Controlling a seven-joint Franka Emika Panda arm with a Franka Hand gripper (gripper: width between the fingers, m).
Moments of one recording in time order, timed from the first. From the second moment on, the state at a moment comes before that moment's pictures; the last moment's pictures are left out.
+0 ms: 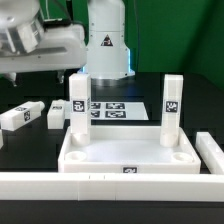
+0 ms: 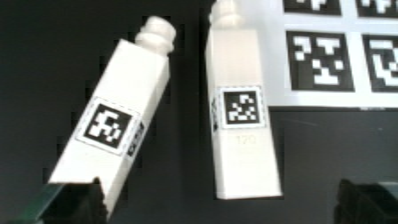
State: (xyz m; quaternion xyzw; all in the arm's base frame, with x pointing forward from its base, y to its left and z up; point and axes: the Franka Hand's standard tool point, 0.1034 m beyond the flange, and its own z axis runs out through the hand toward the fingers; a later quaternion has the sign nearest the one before) arm 0.425 -0.161 0.088 -0.94 0.02 0.32 0.06
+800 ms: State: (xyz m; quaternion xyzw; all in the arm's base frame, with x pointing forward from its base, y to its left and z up) arm 0.405 -0.182 0.075 -0.88 0.04 0.46 0.09
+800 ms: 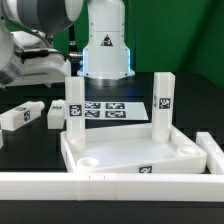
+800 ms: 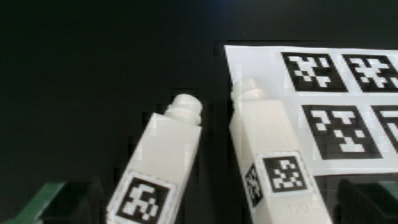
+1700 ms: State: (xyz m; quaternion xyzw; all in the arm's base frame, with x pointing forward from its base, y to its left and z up) arm 0.399 -0.184 0.065 -0.86 0.08 0.50 0.07
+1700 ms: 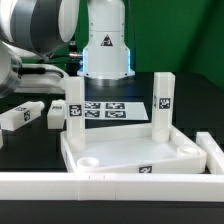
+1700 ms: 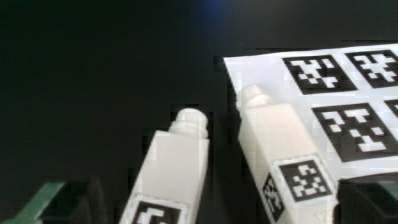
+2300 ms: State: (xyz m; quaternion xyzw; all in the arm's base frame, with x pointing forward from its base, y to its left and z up) arm 0.399 -0.180 0.060 -0.85 0.07 0.52 0.08
